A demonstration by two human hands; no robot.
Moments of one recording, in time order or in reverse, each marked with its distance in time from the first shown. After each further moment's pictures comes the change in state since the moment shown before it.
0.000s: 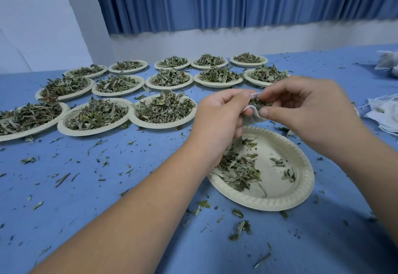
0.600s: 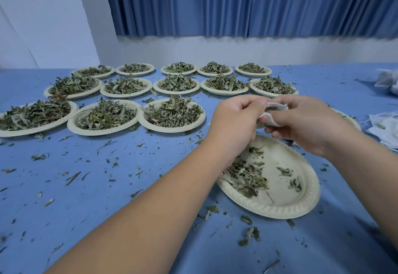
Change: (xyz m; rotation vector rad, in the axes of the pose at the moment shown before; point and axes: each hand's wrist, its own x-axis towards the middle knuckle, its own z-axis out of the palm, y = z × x) left_hand 0.002 0.008 0.004 0.097 -0.022 0.022; right_hand 0.024 0.008 0.012 0.429 -0.165 0.516
